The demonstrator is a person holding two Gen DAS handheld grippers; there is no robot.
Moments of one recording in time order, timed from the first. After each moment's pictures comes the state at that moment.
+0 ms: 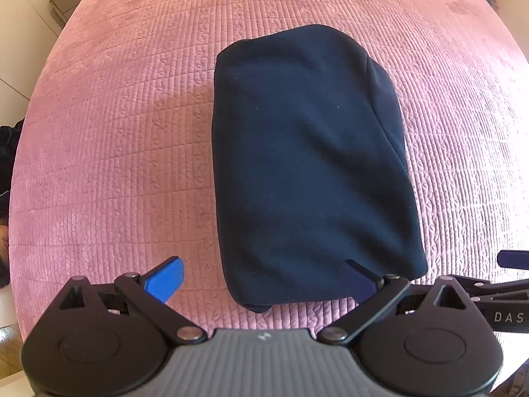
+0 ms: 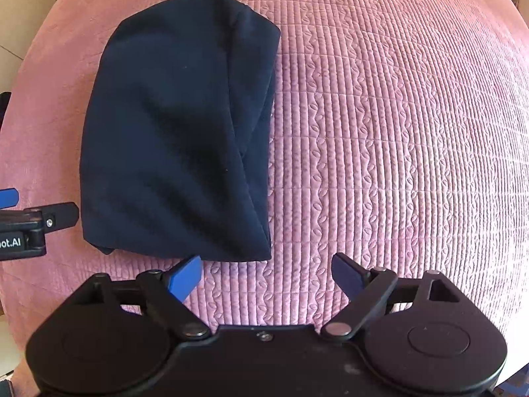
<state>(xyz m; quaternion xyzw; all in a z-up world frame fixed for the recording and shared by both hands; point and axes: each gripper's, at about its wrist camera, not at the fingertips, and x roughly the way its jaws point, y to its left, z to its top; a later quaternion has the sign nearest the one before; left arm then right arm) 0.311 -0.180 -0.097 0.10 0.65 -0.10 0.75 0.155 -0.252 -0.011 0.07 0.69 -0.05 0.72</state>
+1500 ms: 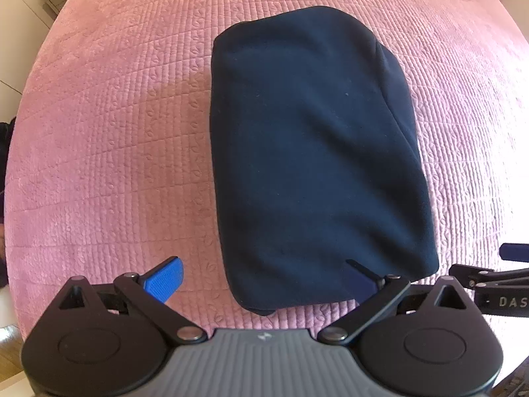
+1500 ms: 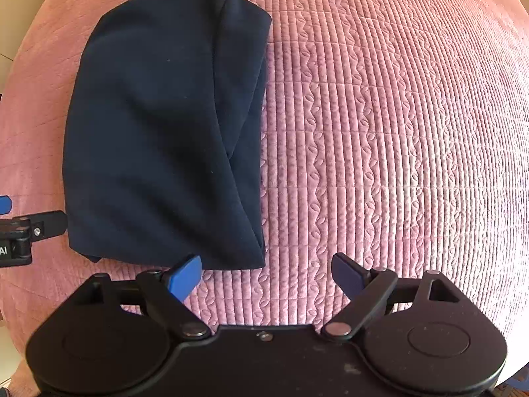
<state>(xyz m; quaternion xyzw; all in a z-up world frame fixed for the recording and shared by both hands) 0.324 -0.185 -0.116 0.11 0.67 -0.09 0.73 0.159 -0.259 -0.035 0.09 0.69 -0.06 0.71</state>
